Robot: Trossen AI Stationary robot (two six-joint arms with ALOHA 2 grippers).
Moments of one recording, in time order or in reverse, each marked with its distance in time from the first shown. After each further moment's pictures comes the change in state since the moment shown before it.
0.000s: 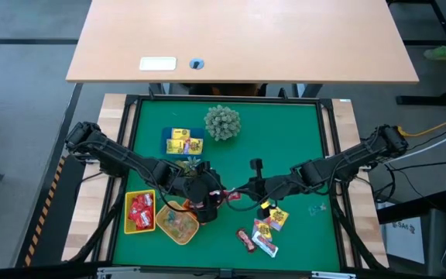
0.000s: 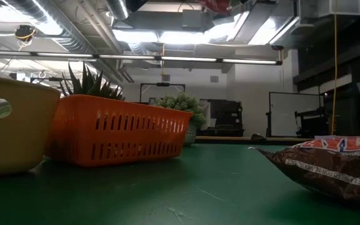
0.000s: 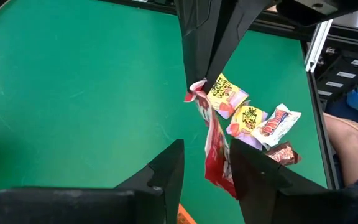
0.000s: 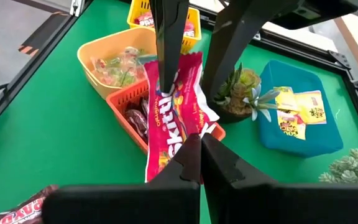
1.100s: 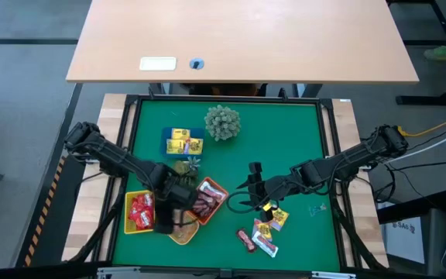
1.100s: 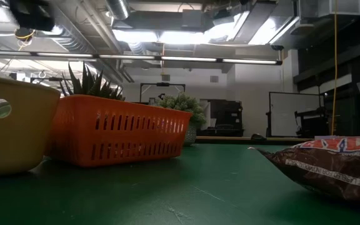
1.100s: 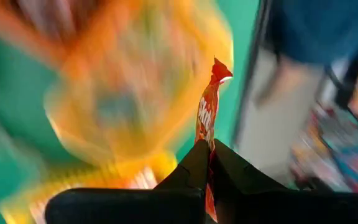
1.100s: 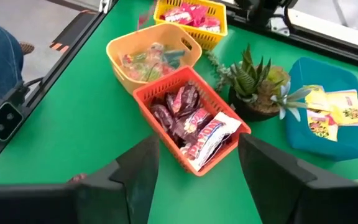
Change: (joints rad) left arm -0.028 -0.006 0.000 -0.664 0.794 -0.113; right arm 0.000 0.000 0.000 -0.017 -0.097 0.012
